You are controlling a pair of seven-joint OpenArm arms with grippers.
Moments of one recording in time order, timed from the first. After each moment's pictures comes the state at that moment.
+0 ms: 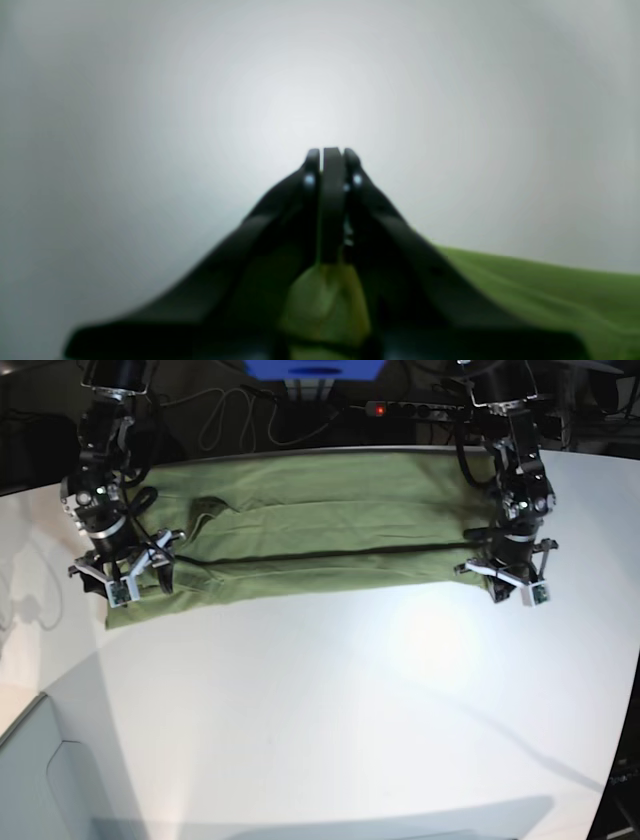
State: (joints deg) left arm 11.0 -9.3 -19.1 93.4 -17.2 -5.1 28.8; right arm -13.1 6.6 18.1 96.9 -2.9 29.6 -25.9
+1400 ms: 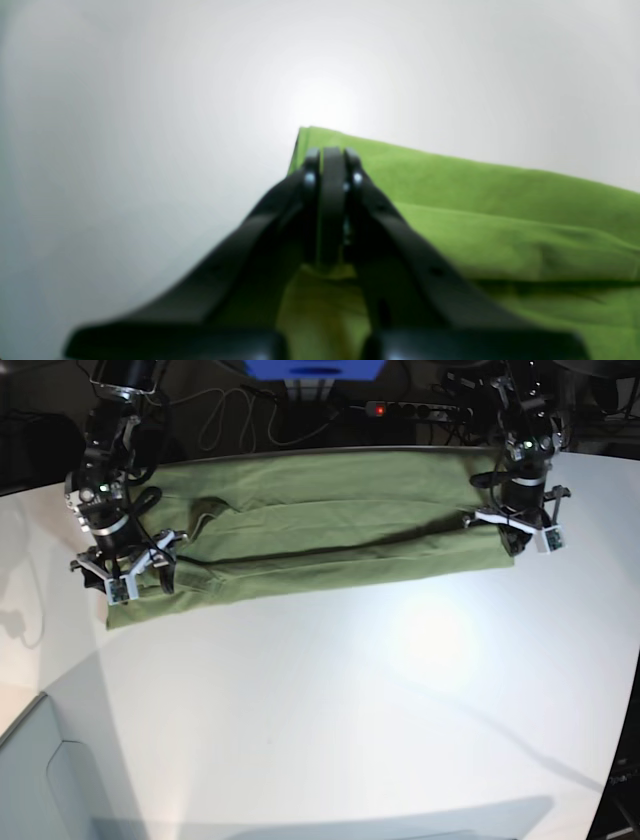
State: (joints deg) left arm 25.1 -5.5 -24.5 105.7 -17.1 -5.3 28.6; right arm -12.9 3.6 20.3 96.9 -2.9 29.6 -25.9
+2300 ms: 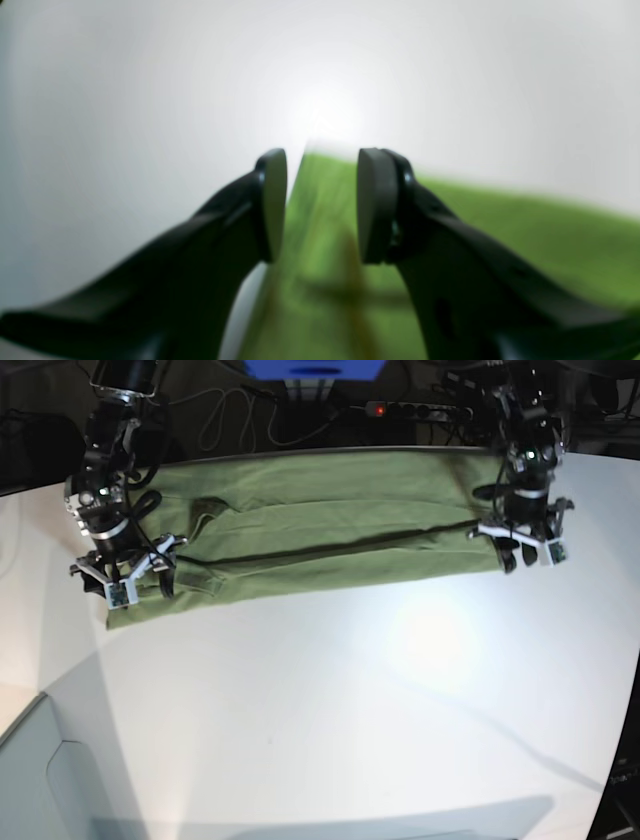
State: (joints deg) left arm 21.8 -6.0 -24.0 105.6 -16.5 -5.1 28.9; right arm -12.1 3.6 20.2 97.0 -2.9 29.6 -25.9
